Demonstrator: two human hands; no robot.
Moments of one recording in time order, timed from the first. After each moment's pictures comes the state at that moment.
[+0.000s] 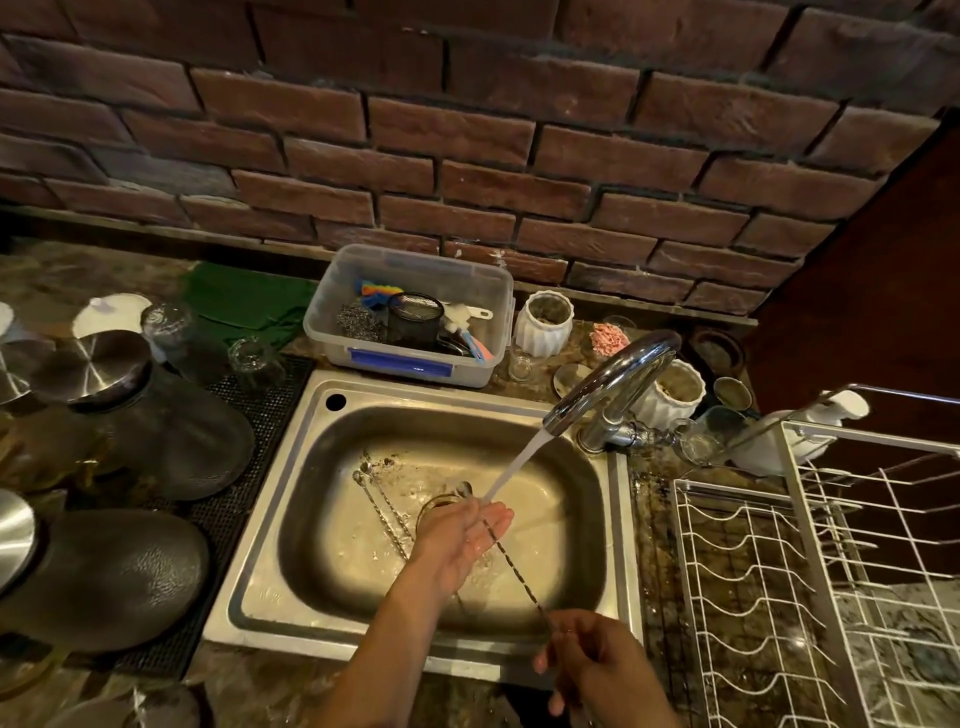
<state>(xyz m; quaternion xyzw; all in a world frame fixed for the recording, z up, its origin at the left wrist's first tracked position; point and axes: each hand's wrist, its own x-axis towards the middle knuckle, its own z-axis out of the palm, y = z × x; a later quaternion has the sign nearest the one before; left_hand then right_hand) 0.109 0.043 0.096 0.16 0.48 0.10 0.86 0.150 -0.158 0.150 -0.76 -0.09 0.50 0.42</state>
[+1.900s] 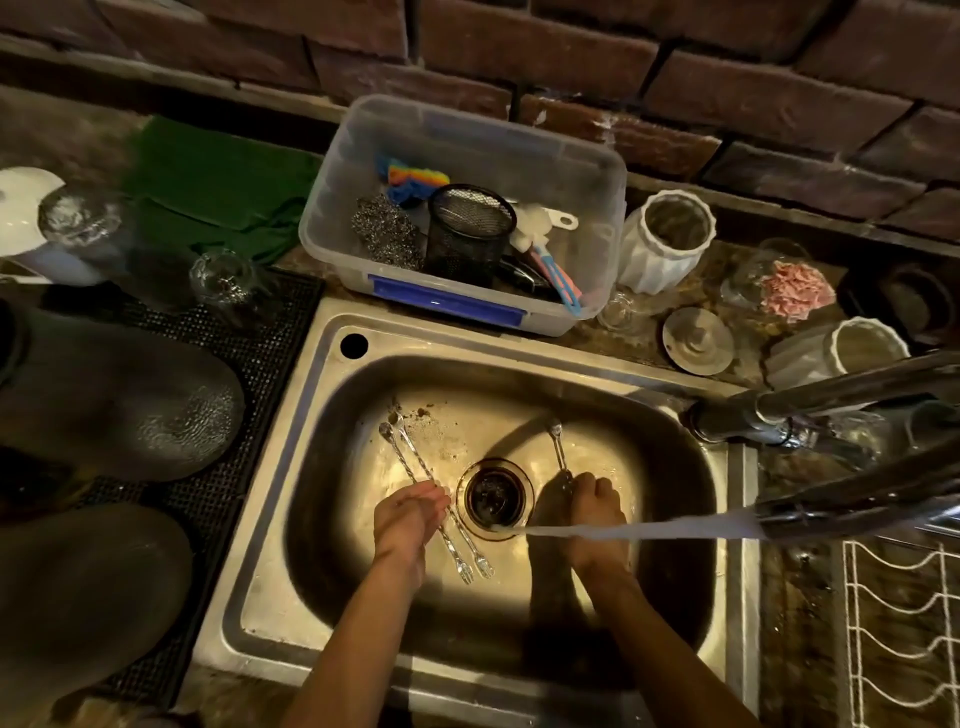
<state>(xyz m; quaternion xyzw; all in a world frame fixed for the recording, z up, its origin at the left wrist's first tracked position) 0.066 0.125 -0.053 0.18 0.69 0.13 0.69 0.232 -0.017 -0.069 -0.91 -0.21 0.35 0.04</state>
